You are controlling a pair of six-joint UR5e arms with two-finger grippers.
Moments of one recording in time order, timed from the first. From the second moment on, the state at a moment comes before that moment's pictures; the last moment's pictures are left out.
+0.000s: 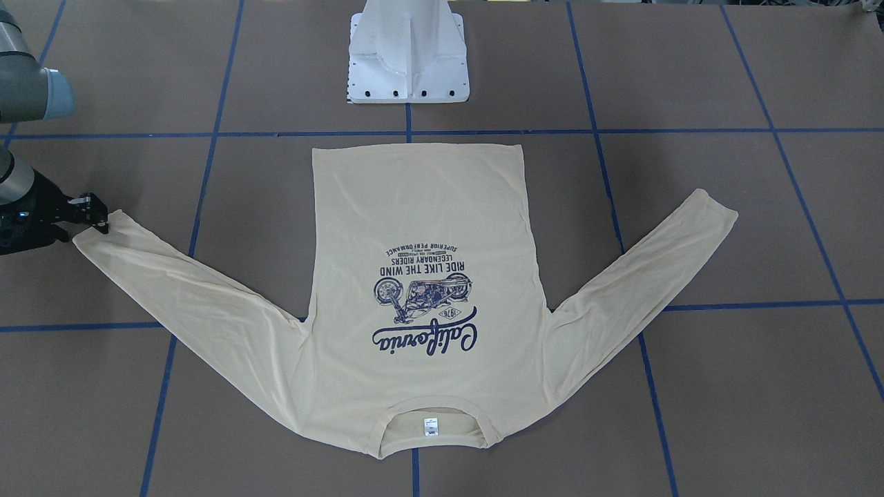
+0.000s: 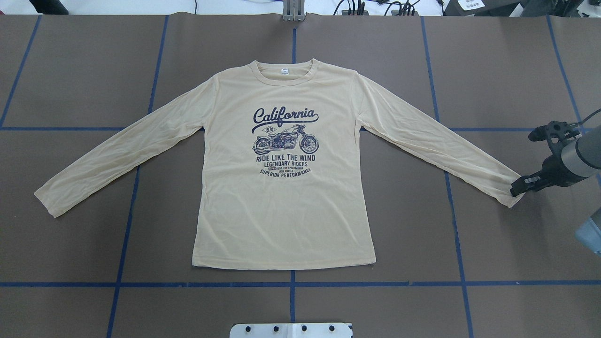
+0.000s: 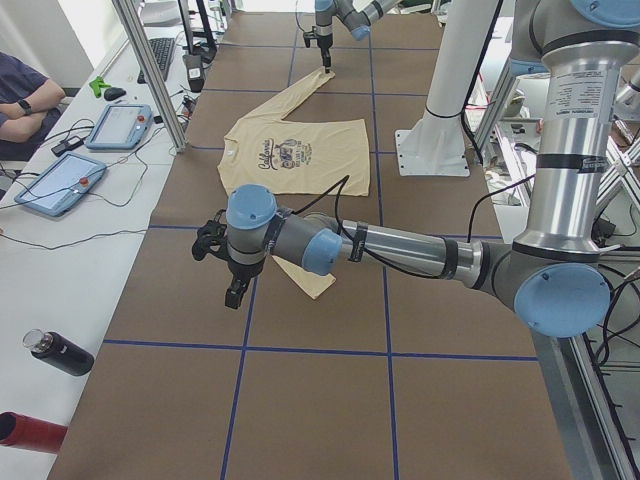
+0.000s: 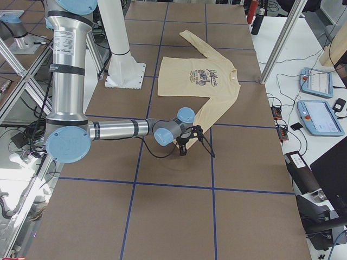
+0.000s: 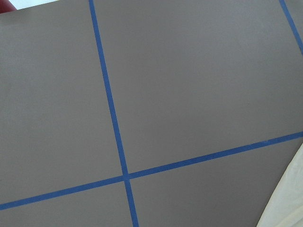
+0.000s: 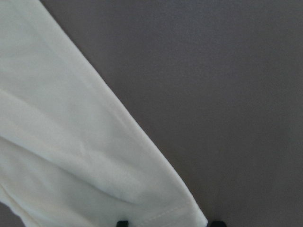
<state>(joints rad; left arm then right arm) -1.52 -1.63 -1.67 -1.81 -2.35 -0.08 0.92 -1.64 1.62 -1.04 2.19 0.59</state>
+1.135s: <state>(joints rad) -1.52 -1.63 -1.67 -1.81 -2.35 -0.08 0.97 -1.58 1.69 -1.04 2.27 0.60</state>
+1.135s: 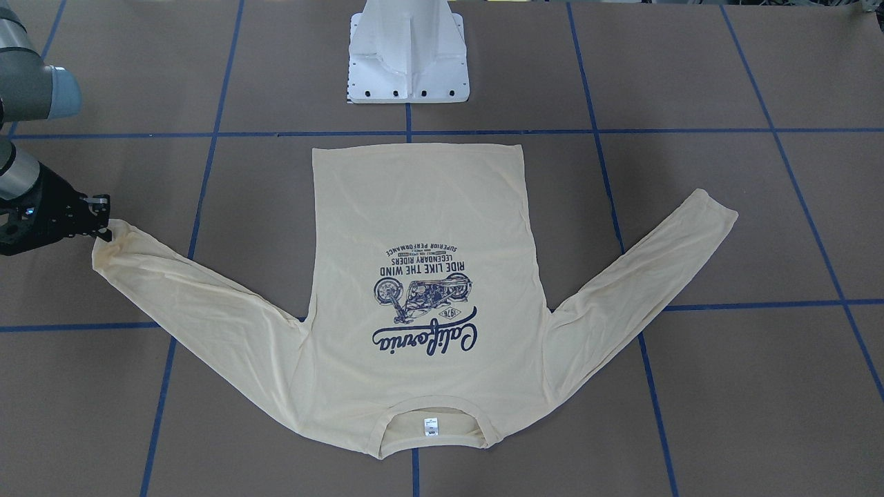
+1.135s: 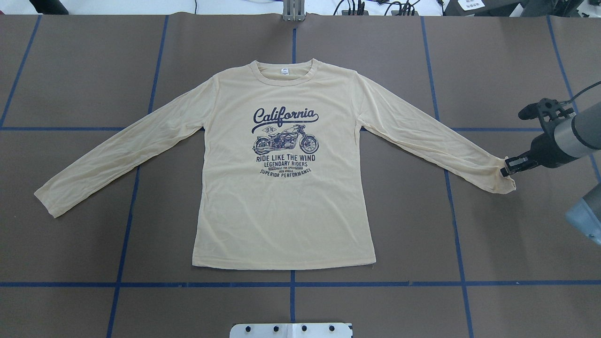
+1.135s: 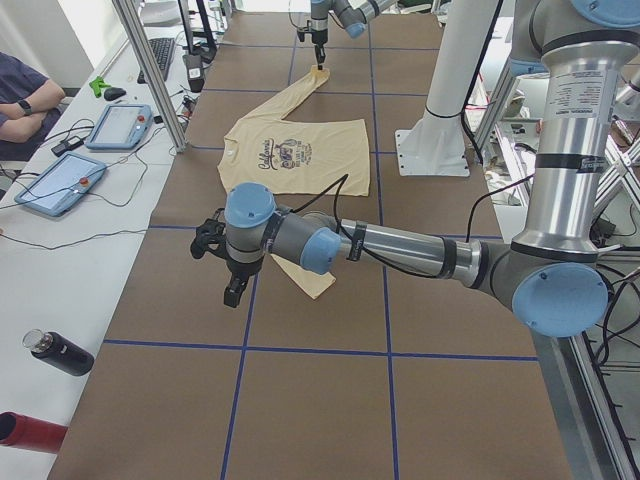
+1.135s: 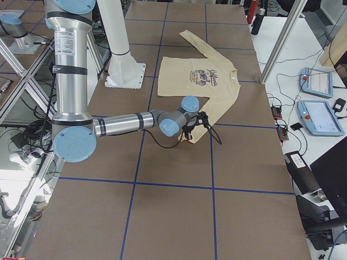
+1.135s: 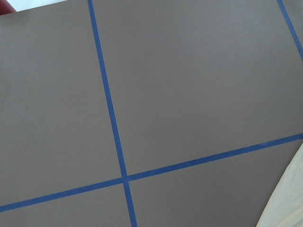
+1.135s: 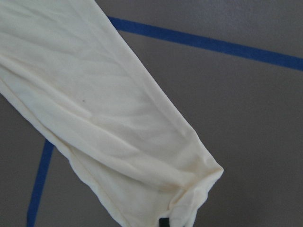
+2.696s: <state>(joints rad) -1.52 -1.63 -1.65 -1.81 -2.35 -0.15 0.85 -0.60 1.26 -1.04 2.33 0.90</state>
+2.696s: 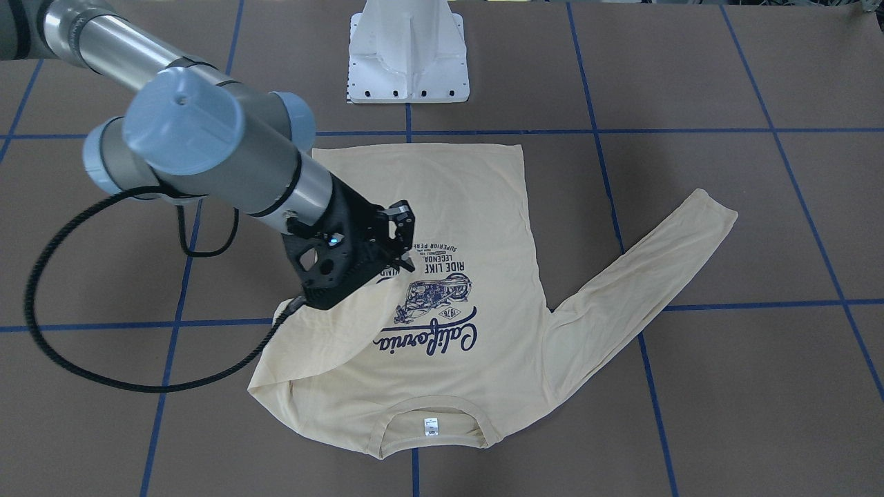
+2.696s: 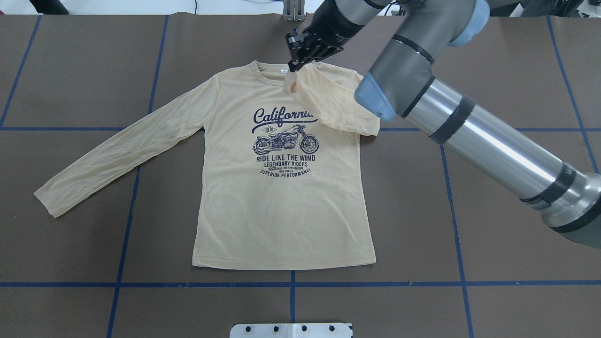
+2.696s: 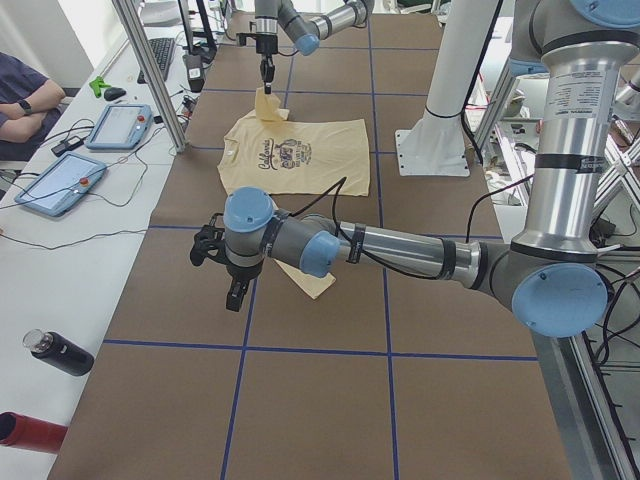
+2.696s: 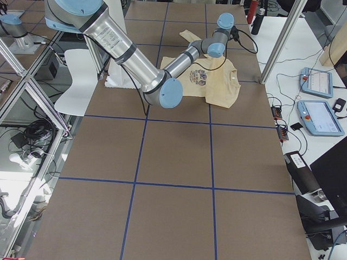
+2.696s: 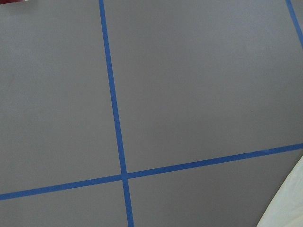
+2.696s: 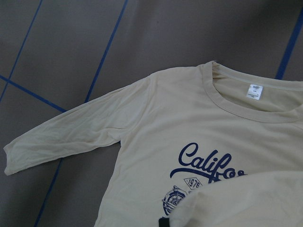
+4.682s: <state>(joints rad) -1.50 -1.66 -1.60 -1.86 -2.35 -0.18 0.61 -0.32 0.87 -0.98 1.77 1.08</state>
